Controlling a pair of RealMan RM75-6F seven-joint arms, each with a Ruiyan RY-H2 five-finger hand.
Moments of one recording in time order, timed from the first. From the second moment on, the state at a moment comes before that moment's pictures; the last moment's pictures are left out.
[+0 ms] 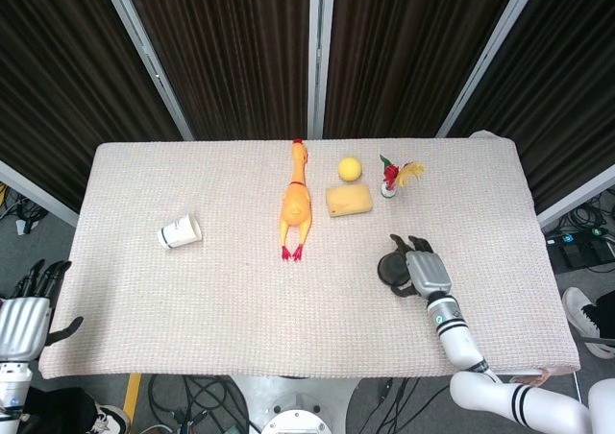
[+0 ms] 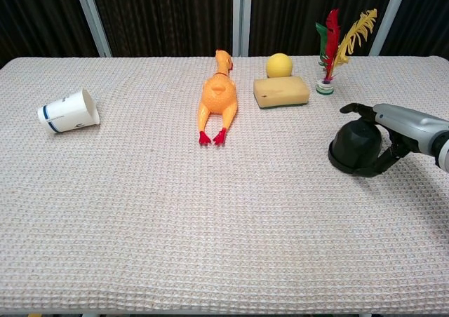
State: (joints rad) left arm -0.05 -1.32 -0.02 -1.28 1.51 1.52 -0.08; right arm 0.55 -1.60 0.16 -1.41 -0.96 0.95 -0.26
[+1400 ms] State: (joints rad) left arm -0.07 -1.29 -0.03 -1.35 1.52 1.51 -0.06; right arm 0.58 -1.47 0.24 -1.45 -1.02 1.06 -0.38
